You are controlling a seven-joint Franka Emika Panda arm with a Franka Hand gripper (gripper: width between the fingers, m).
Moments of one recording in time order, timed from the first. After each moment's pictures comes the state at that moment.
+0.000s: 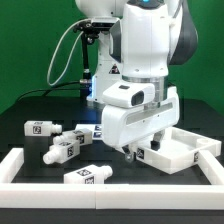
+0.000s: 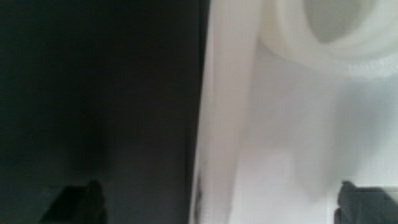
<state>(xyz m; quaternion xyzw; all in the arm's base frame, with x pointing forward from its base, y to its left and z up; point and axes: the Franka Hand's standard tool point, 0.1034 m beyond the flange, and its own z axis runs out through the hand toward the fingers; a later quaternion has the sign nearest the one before) 0.499 0.033 0.009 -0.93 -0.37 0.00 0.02</state>
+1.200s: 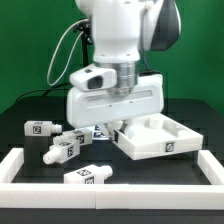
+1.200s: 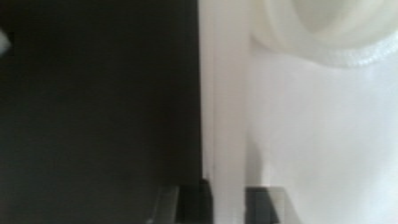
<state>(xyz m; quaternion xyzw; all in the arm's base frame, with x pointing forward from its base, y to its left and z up) 0.479 -0.024 0.036 -0.98 -0.19 0.03 0.03</state>
